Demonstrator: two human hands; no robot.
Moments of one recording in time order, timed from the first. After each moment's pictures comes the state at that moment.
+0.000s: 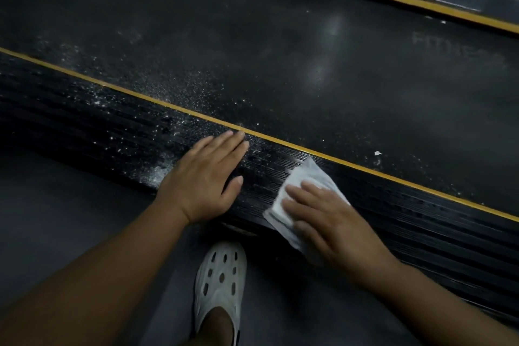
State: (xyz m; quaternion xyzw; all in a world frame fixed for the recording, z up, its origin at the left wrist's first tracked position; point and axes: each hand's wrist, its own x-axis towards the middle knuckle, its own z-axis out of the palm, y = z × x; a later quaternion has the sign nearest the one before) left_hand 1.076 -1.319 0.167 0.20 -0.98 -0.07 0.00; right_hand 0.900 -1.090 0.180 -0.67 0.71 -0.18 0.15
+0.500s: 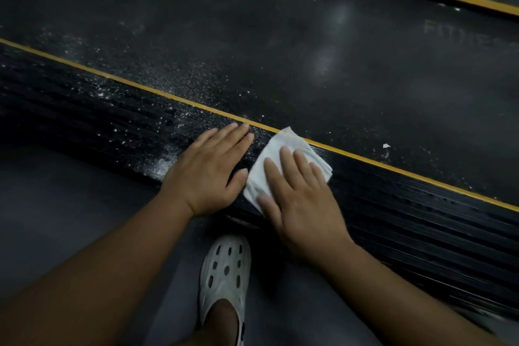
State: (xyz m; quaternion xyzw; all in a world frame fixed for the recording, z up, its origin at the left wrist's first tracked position) left_hand 1.075 -1.319 0.167 0.19 -0.98 -0.07 0.01; right_hand 0.944 -1.140 0.160 -0.58 0.81 -0.08 0.06
